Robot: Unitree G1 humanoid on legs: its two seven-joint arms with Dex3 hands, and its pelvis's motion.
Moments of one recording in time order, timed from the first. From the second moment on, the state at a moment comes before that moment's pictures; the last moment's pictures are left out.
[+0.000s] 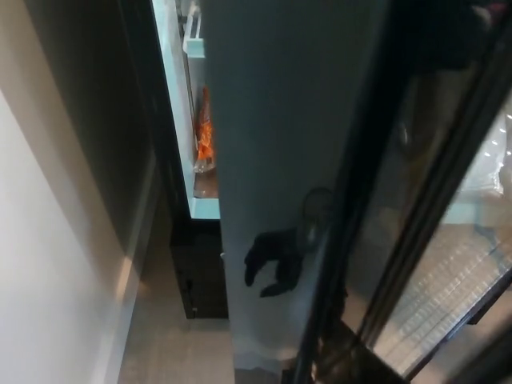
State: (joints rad) left_arm -0.03 0.53 -0.10 1.17 0.24 -0.24 -0.06; right_arm -0.09 -0.37 0.17 1.25 -0.31 -0.19 -0.10
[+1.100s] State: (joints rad) left_arm 0.01 0.53 -0.11 1.20 0.24 -0.26 -0.06; right_arm 0.54 -0.35 -0.10 0.12 -0.31 -0.45 -0.24
